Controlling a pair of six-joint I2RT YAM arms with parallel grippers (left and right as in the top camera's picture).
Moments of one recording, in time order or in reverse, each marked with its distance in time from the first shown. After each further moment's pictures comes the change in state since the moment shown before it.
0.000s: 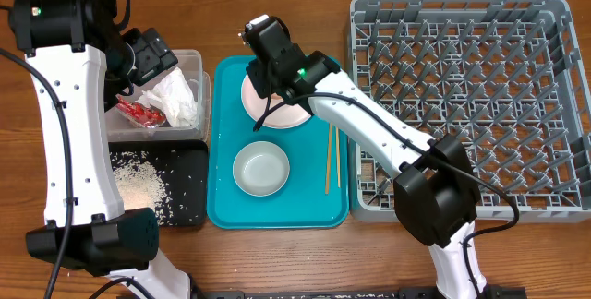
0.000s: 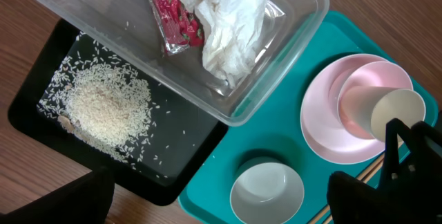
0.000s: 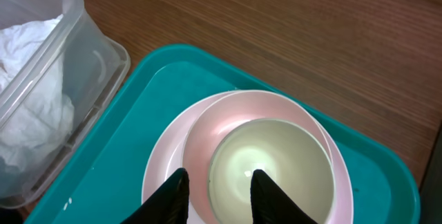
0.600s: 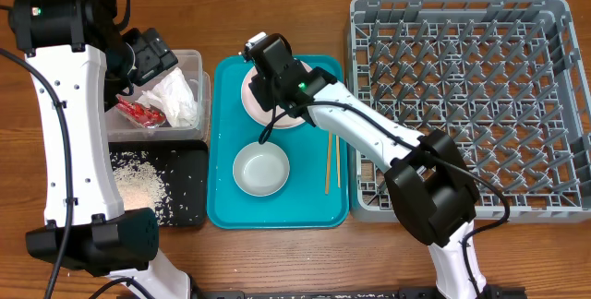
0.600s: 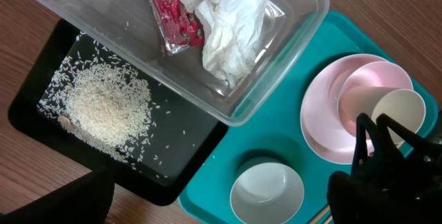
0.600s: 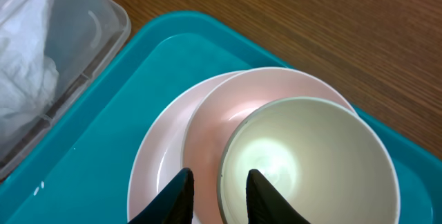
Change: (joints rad) left arm 0.000 0.000 0.000 0.000 0.000 0.000; right arm 0.000 0.005 -0.151 0.151 -0.042 -0.077
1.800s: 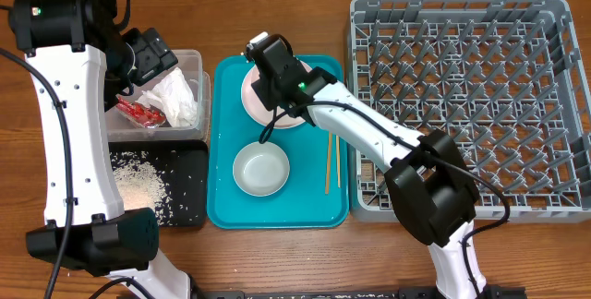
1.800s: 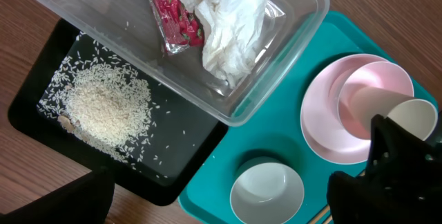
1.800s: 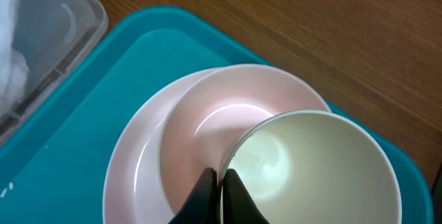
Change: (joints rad) left arm 0.000 0.000 0.000 0.000 0.000 0.000; right arm 0.000 0.000 0.026 -0.036 0.061 -0.027
